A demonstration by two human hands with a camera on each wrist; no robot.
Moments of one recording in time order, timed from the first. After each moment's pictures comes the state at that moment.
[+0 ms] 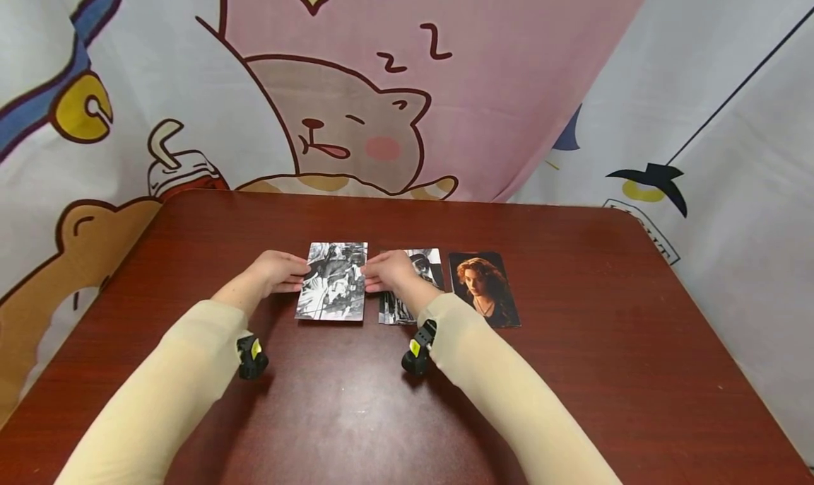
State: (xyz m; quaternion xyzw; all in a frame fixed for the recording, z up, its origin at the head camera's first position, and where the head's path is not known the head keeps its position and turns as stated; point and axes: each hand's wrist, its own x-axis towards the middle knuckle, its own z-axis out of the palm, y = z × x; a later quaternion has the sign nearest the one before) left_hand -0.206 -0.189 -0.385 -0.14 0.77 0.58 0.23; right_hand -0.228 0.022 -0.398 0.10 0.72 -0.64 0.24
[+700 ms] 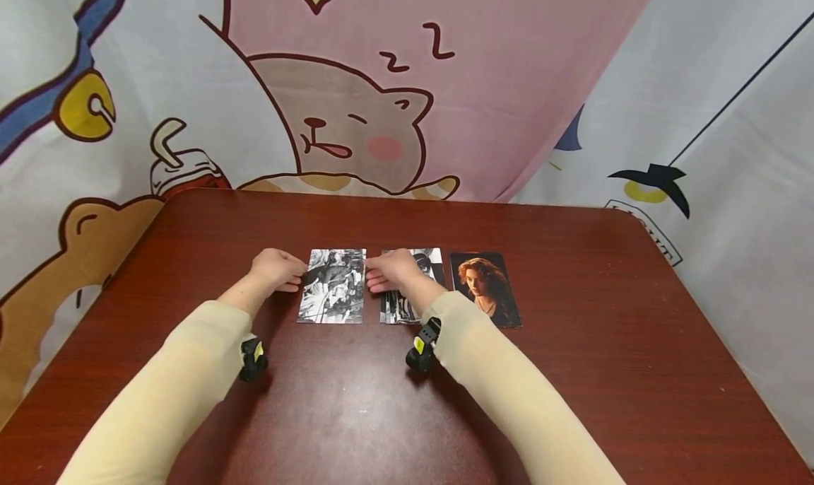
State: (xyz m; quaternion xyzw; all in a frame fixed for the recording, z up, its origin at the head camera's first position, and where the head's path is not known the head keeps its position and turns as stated) left_hand -0.203 -0.184 -0.389 -0.15 0.84 0.50 0.16; right_hand -0.232 0.025 -0.394 0.11 0.73 -0.62 0.26
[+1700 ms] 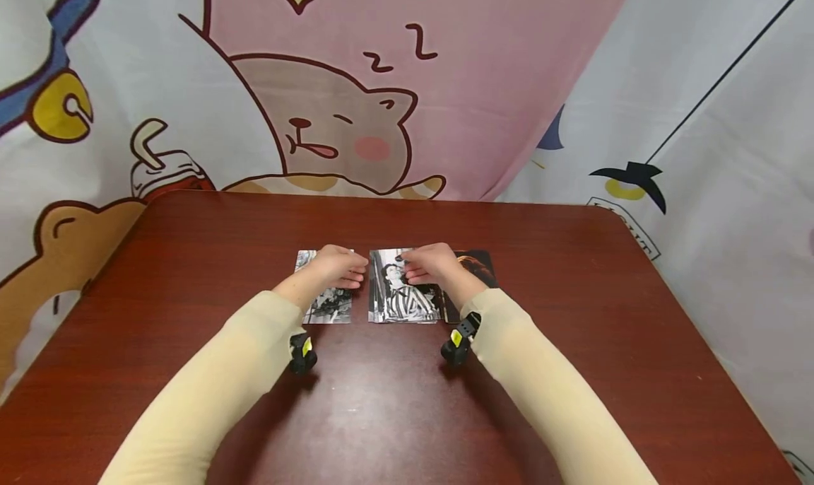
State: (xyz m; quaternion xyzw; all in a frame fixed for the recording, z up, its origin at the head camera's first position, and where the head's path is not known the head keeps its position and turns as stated) left_hand -0.233 -0.095 -0.405 -0.07 0.72 0.64 0.24; right_hand -0.238 0.104 -0.383 0.13 0.75 -0.61 0.23
